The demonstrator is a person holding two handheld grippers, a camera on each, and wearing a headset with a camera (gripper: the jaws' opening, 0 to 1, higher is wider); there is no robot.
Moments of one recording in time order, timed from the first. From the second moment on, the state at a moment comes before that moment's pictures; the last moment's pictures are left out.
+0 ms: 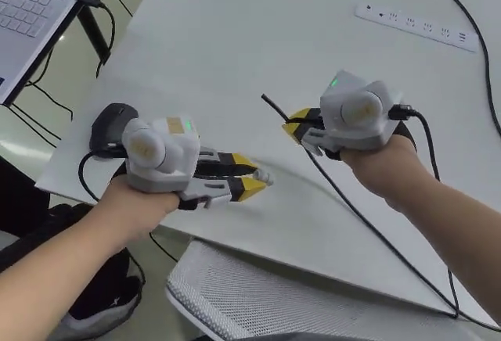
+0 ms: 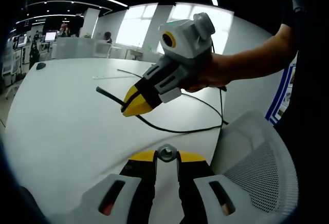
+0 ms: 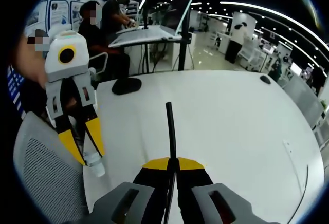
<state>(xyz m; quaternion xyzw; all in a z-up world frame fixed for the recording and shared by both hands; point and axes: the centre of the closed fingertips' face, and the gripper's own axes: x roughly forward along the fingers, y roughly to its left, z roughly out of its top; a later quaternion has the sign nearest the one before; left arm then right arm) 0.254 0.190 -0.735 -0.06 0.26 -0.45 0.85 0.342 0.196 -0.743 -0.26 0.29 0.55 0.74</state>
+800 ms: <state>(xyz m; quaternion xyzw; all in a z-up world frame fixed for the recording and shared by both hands) 0.243 0.214 -0.797 -0.07 0.31 -0.42 0.85 0.311 0.224 -0.810 -0.33 0.31 0.60 0.66</state>
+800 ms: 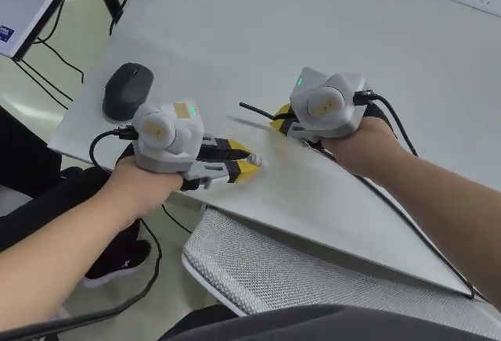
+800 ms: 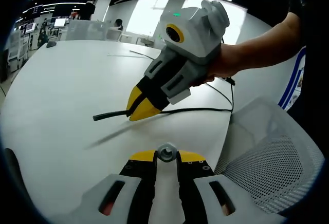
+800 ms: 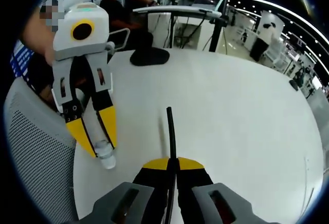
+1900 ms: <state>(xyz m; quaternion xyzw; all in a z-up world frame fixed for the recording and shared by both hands) 0.248 0.224 -0.808 -0.02 0.31 -0.42 0.85 0.315 0.228 -0.824 -0.31 0.32 0.60 0.66</state>
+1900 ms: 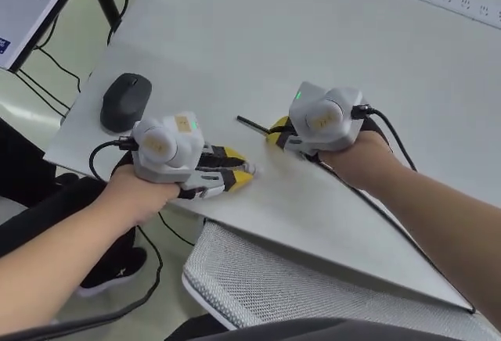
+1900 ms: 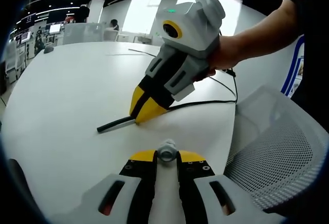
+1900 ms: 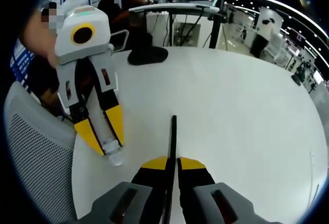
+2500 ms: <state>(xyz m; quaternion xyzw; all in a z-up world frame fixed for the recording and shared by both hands) 0.243 0.224 -0.808 -0.01 0.32 -0.42 0.85 0.321 0.214 -0.794 -0.30 0.31 0.59 0.69</state>
